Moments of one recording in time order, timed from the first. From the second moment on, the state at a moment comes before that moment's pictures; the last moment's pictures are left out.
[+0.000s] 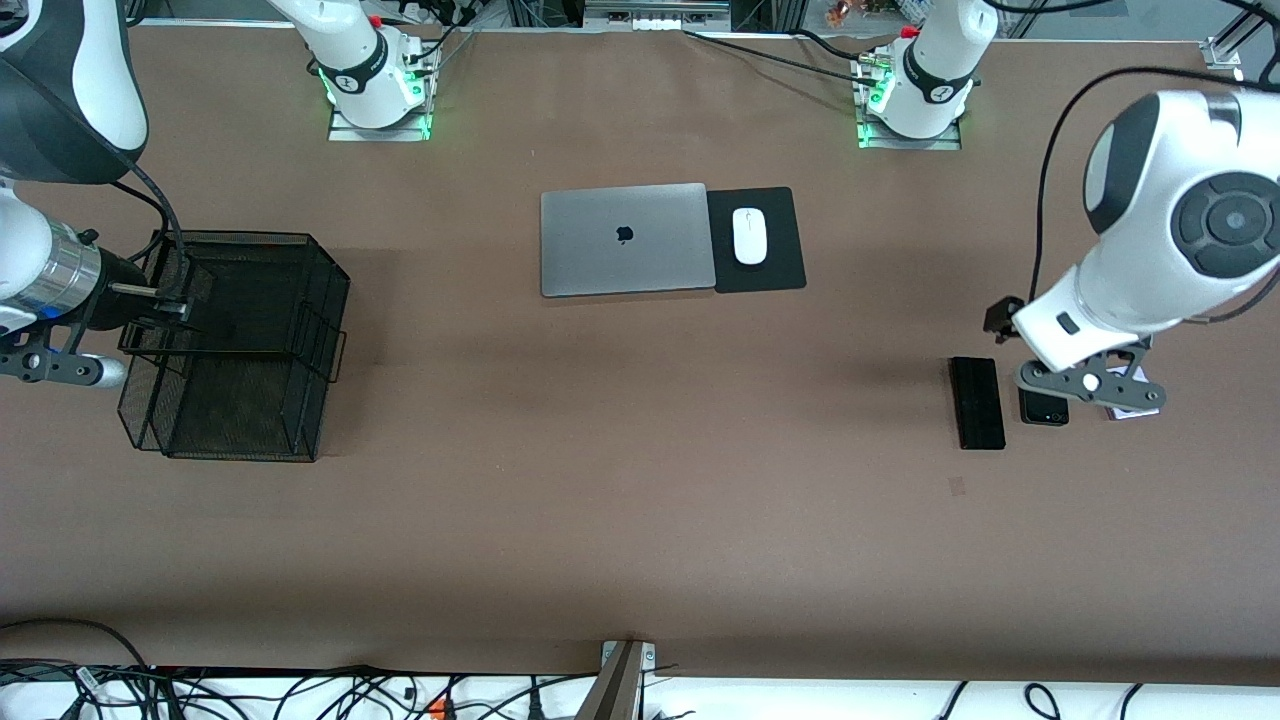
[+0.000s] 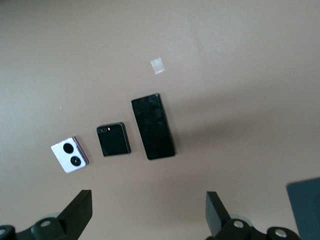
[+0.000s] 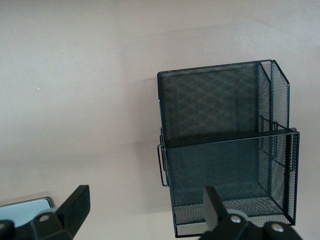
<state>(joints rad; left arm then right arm) -0.09 0.30 -0.04 -1.55 0.20 1.70 0.08 -0.05 0.24 0.09 -1.51 -0.02 1.67 0.19</state>
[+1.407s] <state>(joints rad) 0.10 0.43 -0.04 -1.91 0.08 2.36 0.07 -0.05 0.24 0.09 -1.51 -0.02 1.66 0.19</state>
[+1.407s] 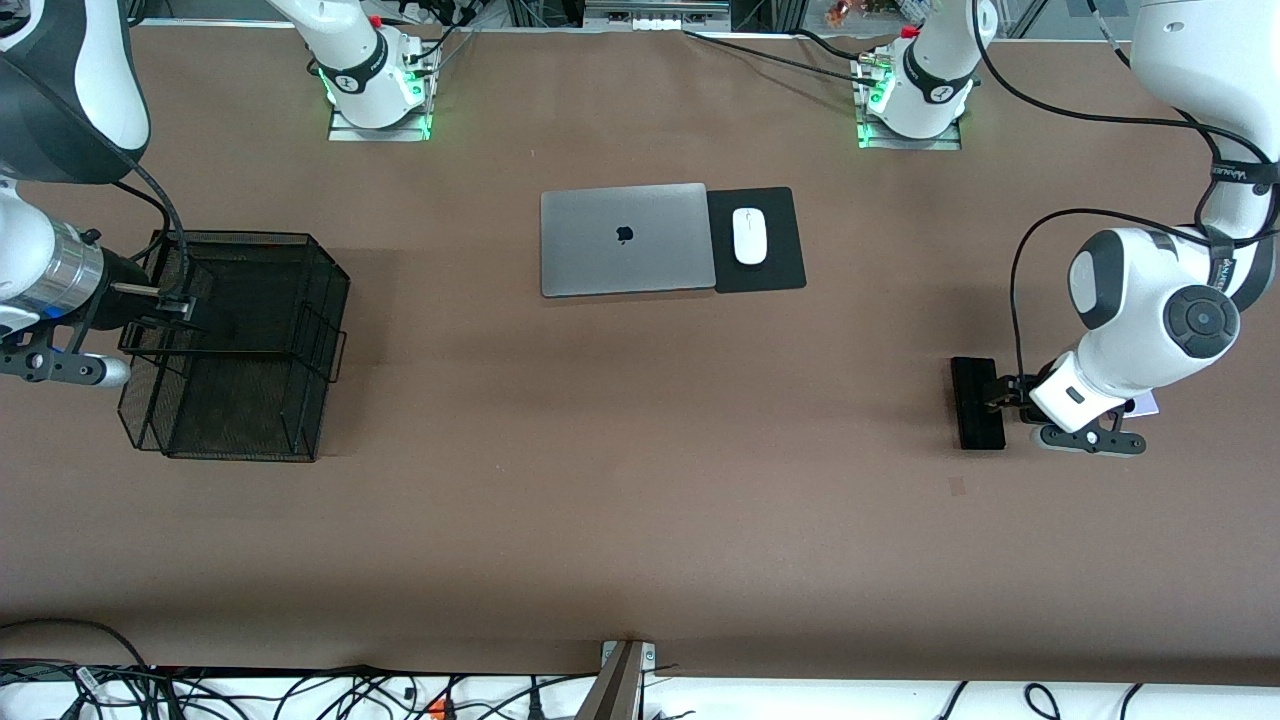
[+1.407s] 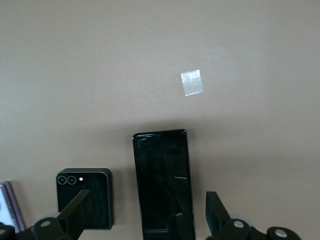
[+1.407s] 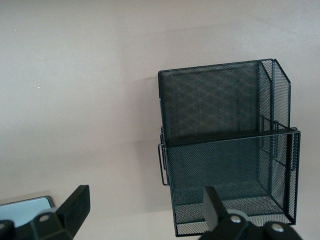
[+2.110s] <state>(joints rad) 0.10 0.52 -0.04 -2.00 0.08 2.53 -0.12 -0.04 0.24 0.09 -1.51 -0.02 1.66 0.19</state>
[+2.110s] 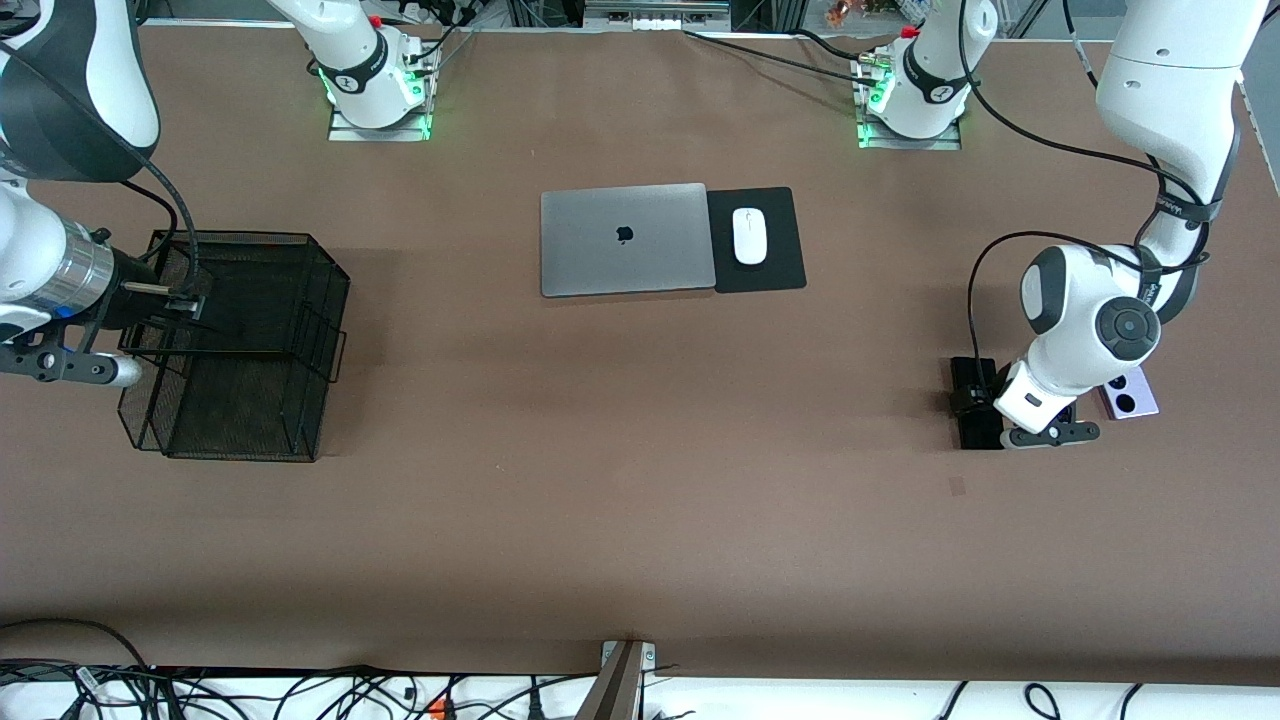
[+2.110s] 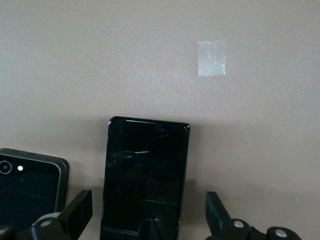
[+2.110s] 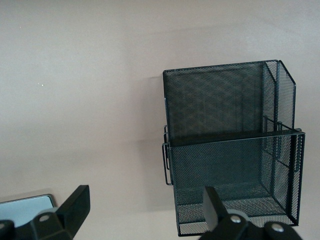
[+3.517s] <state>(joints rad) 0.09 0.54 -0.05 -2.07 0.17 2.56 -0.02 -0.04 0.24 0.09 -1.51 -0.02 1.67 0.19</state>
